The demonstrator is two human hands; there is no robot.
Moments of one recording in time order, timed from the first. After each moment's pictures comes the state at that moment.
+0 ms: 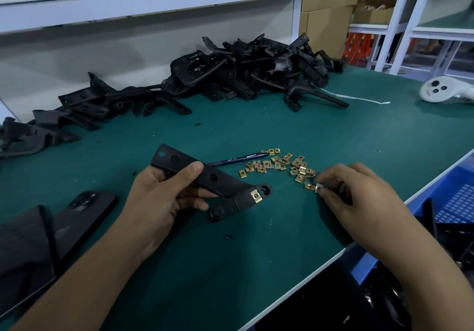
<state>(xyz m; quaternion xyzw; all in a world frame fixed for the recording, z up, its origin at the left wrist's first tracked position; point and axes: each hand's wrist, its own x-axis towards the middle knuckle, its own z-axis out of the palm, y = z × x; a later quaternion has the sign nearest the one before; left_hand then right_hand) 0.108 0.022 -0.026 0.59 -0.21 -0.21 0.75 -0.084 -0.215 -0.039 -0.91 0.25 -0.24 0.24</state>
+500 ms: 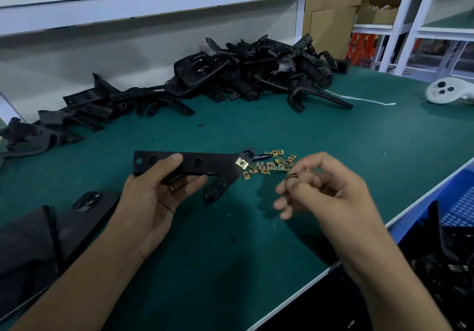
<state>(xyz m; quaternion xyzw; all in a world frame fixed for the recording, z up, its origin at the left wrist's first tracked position) 0.125 0.026 -0.029 0.51 -0.15 -0.19 0.83 -0.059 -0.163 -0.029 -0.62 0.12 -0.31 0.71</state>
